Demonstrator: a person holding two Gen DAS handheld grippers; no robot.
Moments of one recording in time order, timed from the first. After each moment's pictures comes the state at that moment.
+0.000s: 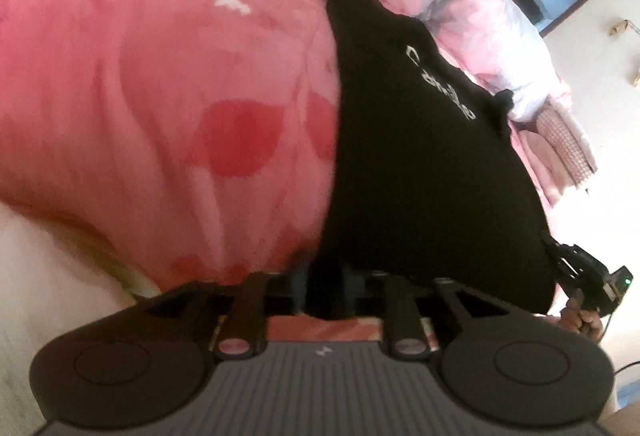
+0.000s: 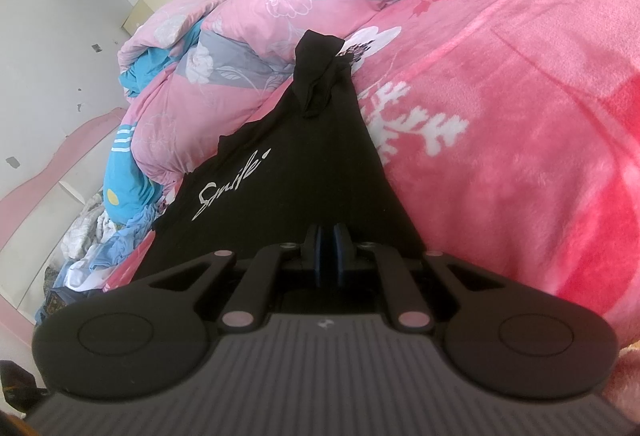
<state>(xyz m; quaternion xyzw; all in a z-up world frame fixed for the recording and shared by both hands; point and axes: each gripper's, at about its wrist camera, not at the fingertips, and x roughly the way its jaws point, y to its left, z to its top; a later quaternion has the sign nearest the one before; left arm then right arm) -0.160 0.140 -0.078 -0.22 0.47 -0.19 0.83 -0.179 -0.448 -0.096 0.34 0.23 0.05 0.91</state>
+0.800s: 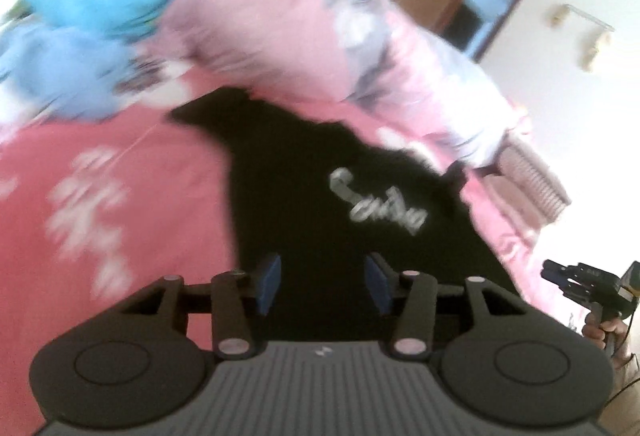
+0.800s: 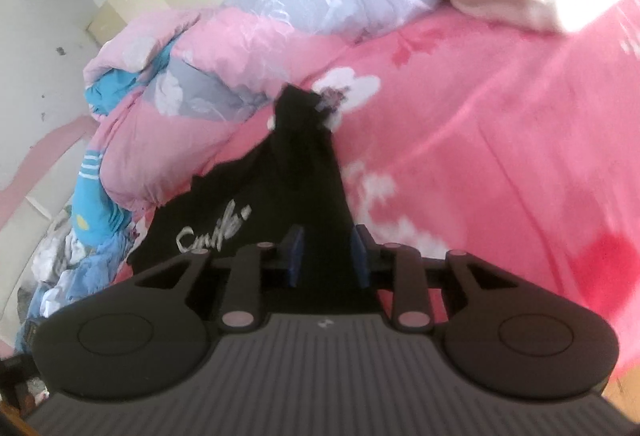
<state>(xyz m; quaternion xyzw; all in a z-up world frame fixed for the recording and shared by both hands) -0.038 0.084 0.030 -0.14 0.35 -0.25 0.89 -0.139 -0.474 -0.010 0.31 0.25 -0.01 0.92</state>
